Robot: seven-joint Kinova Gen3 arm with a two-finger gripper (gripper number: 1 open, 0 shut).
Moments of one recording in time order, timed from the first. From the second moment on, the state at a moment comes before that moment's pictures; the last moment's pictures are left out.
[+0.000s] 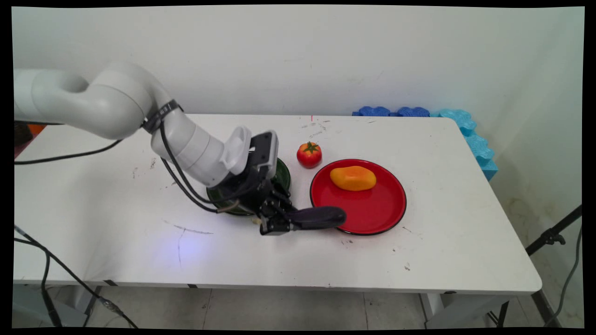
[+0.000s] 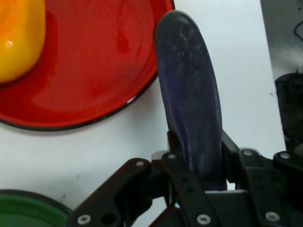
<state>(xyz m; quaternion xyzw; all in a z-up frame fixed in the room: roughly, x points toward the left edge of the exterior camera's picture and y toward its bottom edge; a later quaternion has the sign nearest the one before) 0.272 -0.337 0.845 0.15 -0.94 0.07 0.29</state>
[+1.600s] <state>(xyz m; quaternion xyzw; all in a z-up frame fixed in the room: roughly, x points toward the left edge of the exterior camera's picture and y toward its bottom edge) 0.262 -0.333 0.795 0.08 -0.95 0.01 0.30</state>
